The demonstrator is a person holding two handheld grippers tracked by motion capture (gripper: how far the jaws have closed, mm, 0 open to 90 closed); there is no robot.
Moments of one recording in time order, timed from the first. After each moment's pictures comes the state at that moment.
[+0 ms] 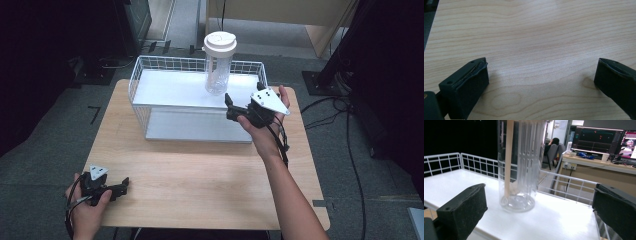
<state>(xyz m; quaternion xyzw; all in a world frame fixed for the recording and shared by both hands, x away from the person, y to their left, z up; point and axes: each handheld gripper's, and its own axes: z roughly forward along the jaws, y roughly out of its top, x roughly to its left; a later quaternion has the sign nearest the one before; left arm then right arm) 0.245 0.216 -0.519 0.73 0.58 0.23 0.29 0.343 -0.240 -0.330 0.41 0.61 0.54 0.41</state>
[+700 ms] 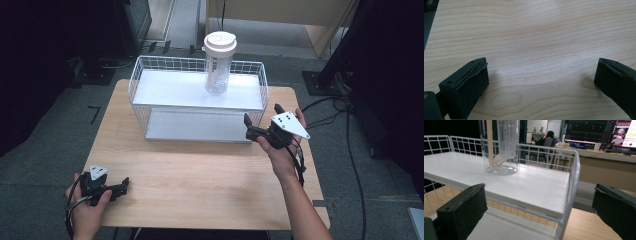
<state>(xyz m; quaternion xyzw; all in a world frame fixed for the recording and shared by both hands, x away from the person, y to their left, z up) 0.245 0.216 -0.519 0.73 0.58 0.23 0.29 0.307 -0.289 -0.371 0.44 0.61 0.53 0.40</state>
